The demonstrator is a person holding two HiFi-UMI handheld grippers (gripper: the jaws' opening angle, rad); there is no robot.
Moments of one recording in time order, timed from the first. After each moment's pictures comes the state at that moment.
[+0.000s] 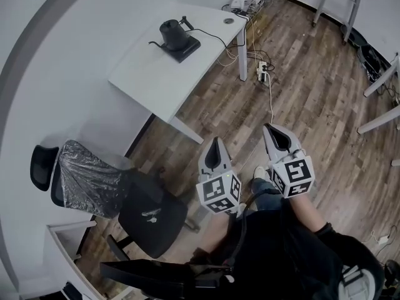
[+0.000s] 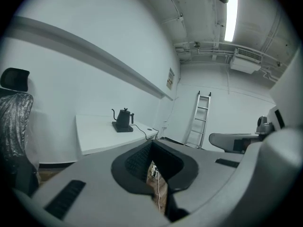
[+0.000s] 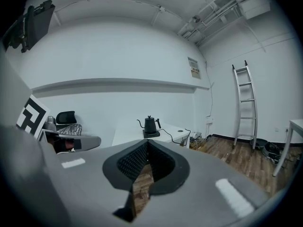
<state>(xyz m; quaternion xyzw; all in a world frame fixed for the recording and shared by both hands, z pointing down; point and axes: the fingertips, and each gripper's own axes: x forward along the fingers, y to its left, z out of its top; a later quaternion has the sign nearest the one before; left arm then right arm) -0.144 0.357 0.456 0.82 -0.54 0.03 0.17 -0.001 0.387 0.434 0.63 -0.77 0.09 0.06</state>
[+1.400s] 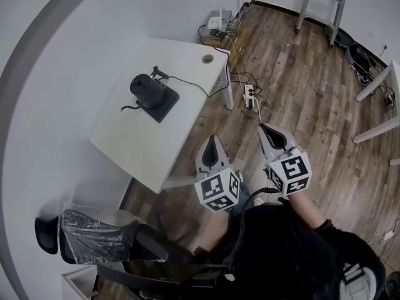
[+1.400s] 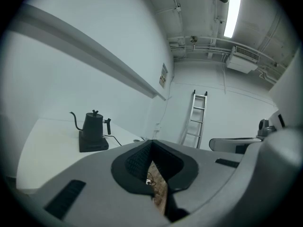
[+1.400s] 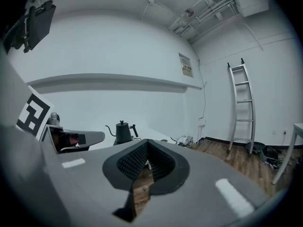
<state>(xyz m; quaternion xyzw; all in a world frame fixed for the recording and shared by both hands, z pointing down) 0.012 0.095 0.439 0.86 -0.49 0.03 0.16 0.142 0.148 0.428 0.67 -0.74 0.10 0.06</state>
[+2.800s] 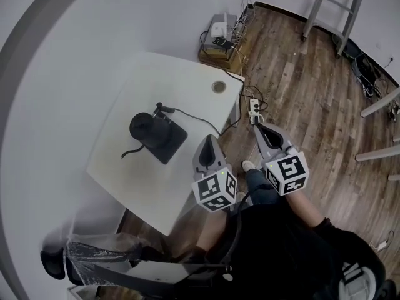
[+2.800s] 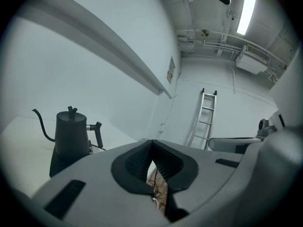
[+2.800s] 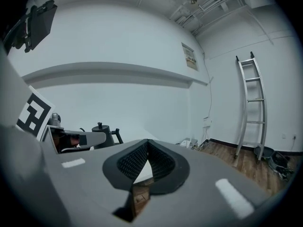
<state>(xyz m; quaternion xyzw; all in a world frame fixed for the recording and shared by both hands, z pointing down) 0.061 -0.138 0.458 0.85 -0.49 0.03 0.18 0.189 -0.088 0.442 0.66 -0.74 0.11 0.08</state>
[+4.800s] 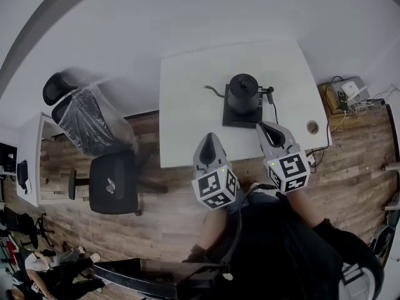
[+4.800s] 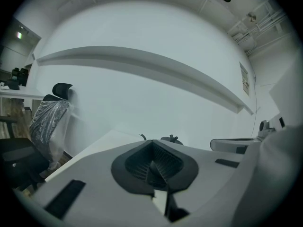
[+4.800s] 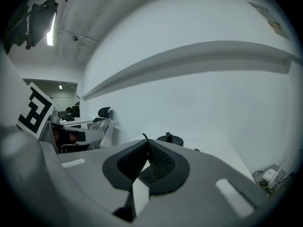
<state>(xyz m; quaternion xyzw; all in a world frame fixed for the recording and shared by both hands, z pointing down) -0.159 -0.094 0.440 0.51 -0.84 -0.06 0.17 -0.043 -0.178 0.427 0.23 -0.97 0.04 0.11</state>
